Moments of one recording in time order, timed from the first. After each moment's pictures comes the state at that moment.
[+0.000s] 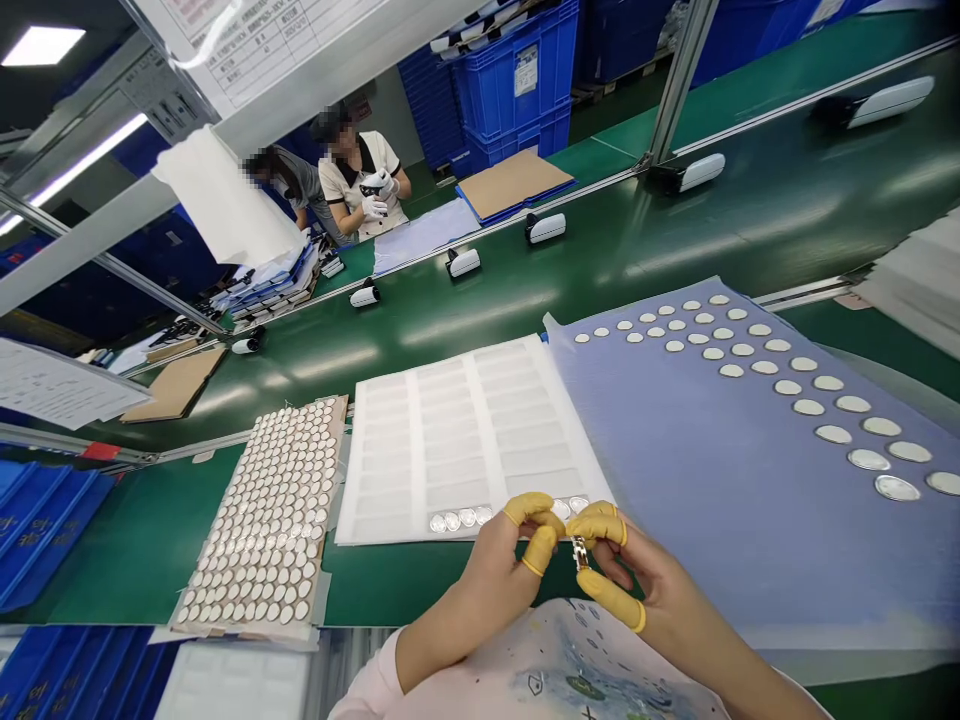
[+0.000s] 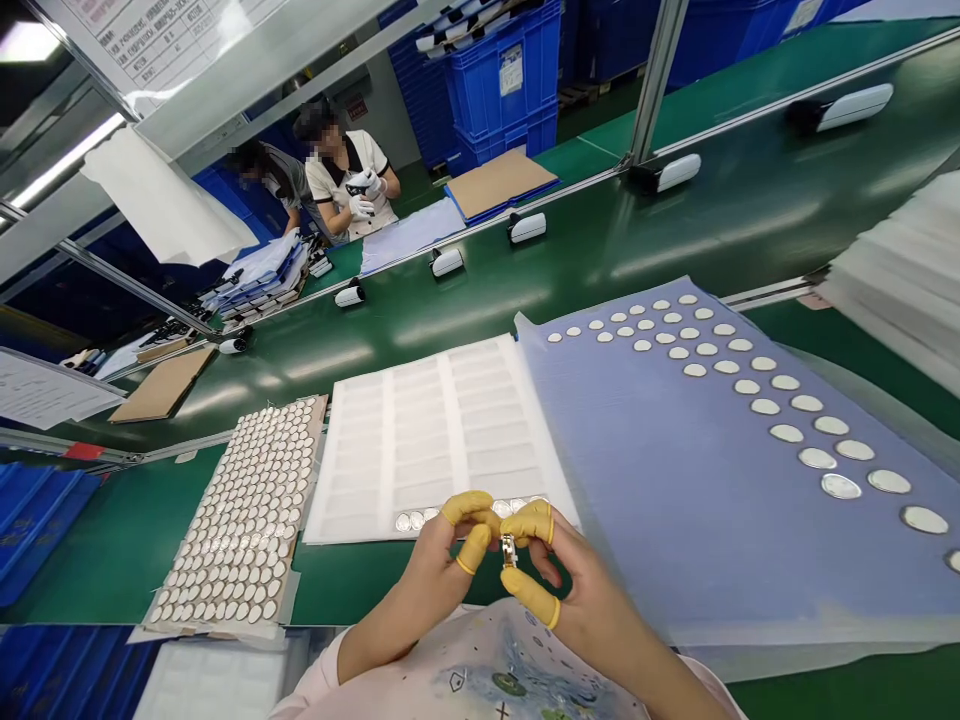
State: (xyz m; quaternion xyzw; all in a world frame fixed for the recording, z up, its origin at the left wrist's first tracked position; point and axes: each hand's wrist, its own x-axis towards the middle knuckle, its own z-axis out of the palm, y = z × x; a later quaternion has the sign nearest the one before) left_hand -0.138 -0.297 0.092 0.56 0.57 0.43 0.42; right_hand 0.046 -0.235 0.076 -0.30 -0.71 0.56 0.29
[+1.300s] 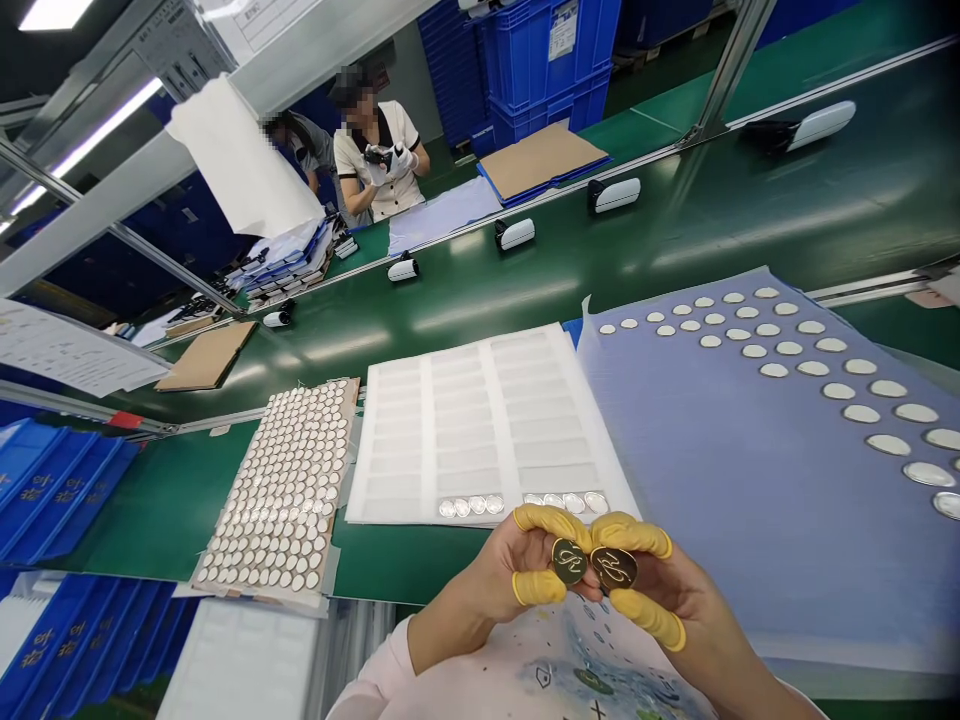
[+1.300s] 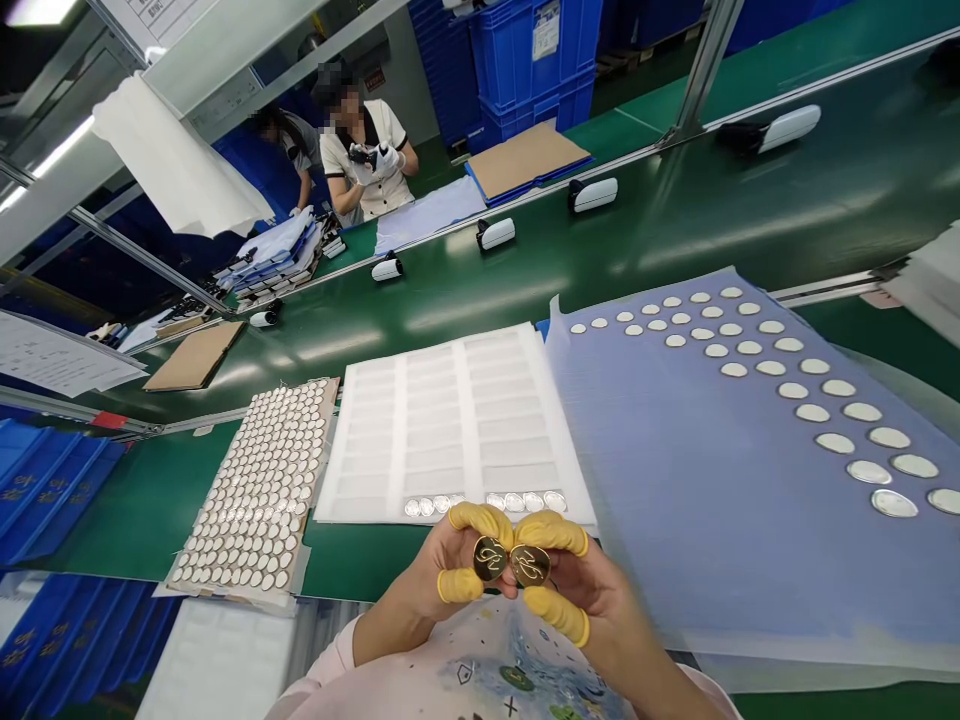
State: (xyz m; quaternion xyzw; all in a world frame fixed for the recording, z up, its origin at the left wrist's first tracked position) left_hand -0.138 -0.307 0.070 0.31 0.31 0.55 0.71; right_hand 0.039 -0.249 0.062 -0.18 -0.45 0.79 0.36
